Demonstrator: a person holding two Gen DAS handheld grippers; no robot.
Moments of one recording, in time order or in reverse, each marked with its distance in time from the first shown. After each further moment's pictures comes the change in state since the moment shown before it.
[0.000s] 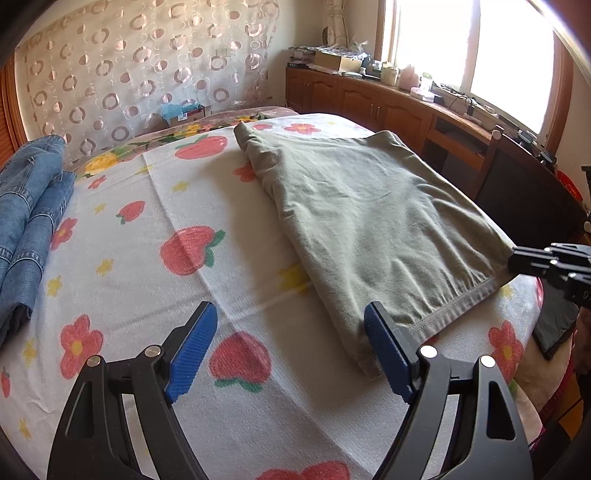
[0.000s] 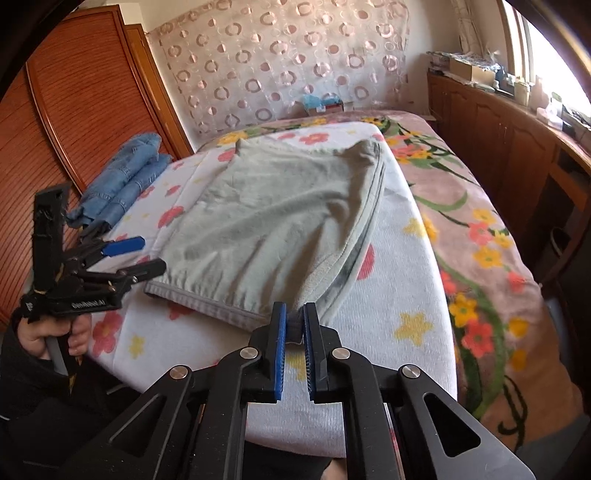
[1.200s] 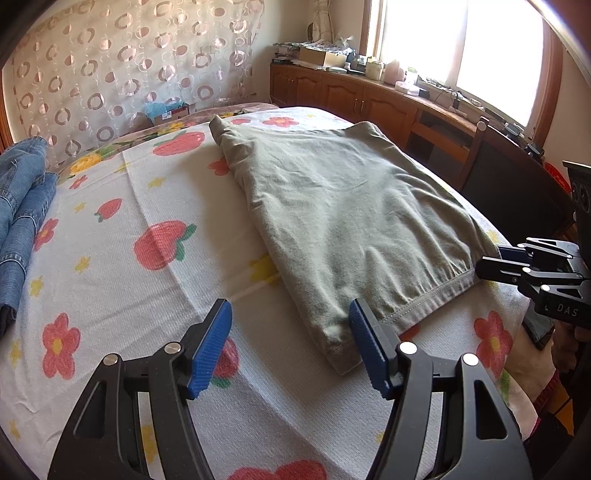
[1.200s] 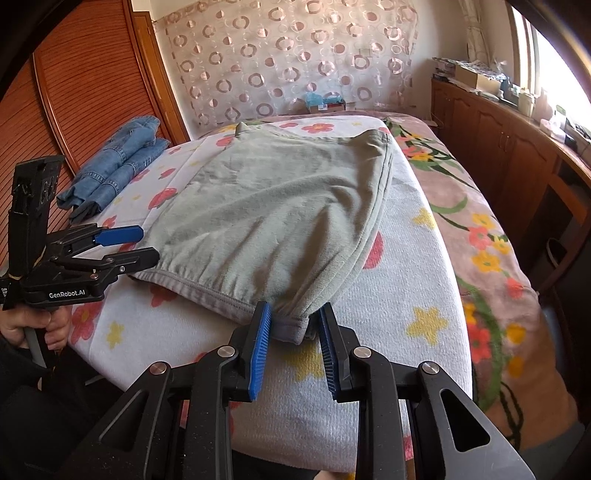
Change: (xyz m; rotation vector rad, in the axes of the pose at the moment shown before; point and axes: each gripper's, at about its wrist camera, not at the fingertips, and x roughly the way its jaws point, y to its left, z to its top) left arm 0.001 -0.011 -0.004 0.026 0.015 -0.052; right arm 0.024 0.015 -0.003 -0.054 -0.004 -0.025
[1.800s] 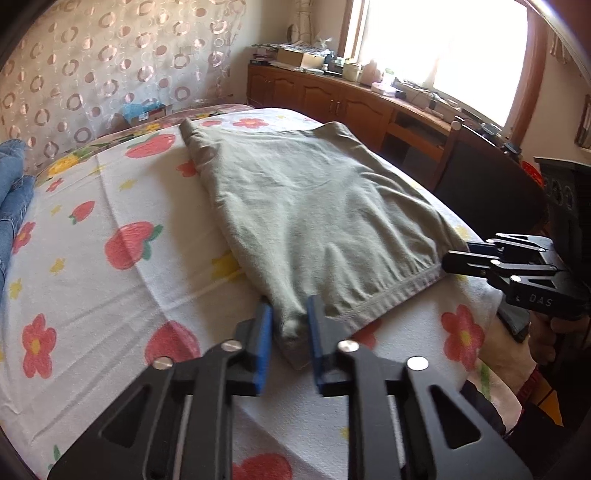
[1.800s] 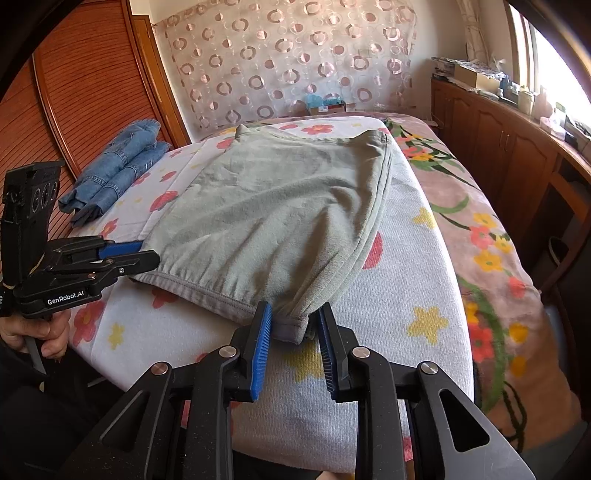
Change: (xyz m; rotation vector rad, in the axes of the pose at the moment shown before) left arm -0.005 -0.014 -0.003 0.021 -0.004 -0.103; right arm -0.001 -0.003 0.000 0.016 -0.004 0.025
